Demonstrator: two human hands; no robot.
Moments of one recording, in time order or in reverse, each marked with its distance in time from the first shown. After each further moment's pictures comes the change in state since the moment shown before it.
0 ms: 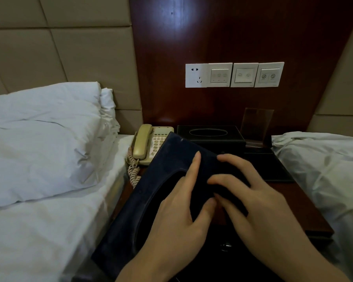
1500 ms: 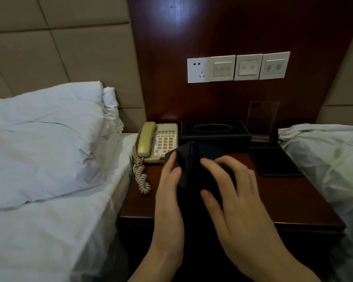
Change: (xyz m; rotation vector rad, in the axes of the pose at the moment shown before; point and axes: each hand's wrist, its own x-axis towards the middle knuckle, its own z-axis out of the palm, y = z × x) left_hand 0.012 -0.014 0.009 -0.854 0.248 -0.246; right_hand -0.002 -0.022 0.035 0.034 0.105 0.077
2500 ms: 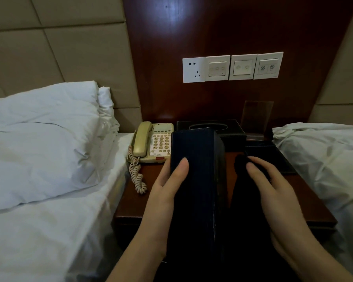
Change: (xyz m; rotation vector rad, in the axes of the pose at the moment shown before) left_hand -0.001 0.026 0.000 -0.040 -0.103 -0.275; right_hand 0.008 0.030 -0.029 0.815 0.149 0.857
